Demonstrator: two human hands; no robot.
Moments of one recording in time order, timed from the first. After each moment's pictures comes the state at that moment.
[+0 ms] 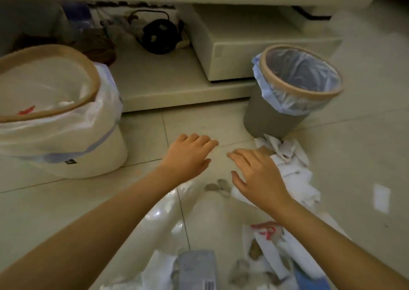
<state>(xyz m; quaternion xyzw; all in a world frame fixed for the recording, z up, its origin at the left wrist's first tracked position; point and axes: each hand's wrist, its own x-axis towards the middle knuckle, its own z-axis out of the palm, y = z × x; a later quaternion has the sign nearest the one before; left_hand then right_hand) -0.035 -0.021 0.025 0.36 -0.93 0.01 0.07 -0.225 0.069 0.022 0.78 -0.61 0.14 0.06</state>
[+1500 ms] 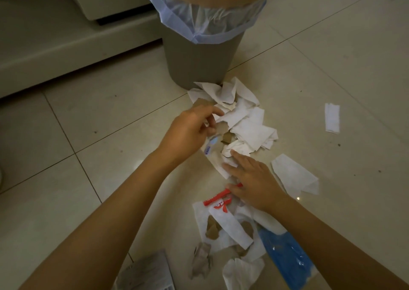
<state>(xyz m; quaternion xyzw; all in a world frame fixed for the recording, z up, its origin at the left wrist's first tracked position) -0.222 -0.016 -0.058 0.27 -0.87 -0.36 0.19 -0.353 0.163 -0.107 0.62 -0.76 -0.05 -0.20</state>
